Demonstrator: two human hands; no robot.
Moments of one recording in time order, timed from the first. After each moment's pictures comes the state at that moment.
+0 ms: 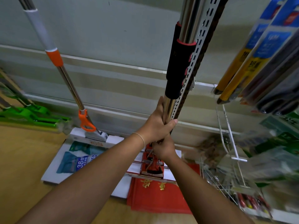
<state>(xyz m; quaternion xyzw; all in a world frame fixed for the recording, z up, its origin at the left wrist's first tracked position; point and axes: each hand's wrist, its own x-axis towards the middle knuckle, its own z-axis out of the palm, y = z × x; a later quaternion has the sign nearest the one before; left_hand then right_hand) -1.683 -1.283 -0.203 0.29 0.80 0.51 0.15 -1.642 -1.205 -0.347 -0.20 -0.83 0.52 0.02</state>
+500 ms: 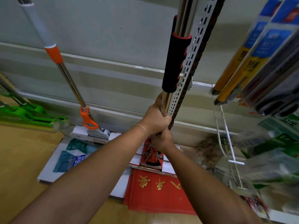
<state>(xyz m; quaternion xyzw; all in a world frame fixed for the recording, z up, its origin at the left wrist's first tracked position) -1.704 -1.260 -0.199 0.21 0.84 0.49 0.14 -1.664 -1.182 -0.336 -0.21 -0.87 0.44 0.02</state>
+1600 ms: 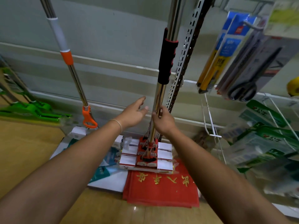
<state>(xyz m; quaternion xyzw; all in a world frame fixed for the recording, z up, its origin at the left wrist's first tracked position) -1.671 -1.354 -0.171 0.22 0.84 0.44 0.21 -1.604 -1.219 -0.198 -0.23 -0.86 0.45 0.04</state>
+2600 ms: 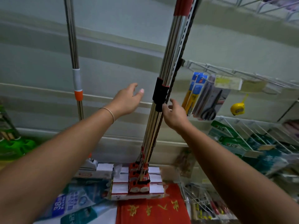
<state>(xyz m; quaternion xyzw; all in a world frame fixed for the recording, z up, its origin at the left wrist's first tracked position) -1.664 -1.437 0.006 0.34 0.85 0.41 0.00 -1.554 -1.282 -0.020 -0.28 -0.87 0.35 0.23</state>
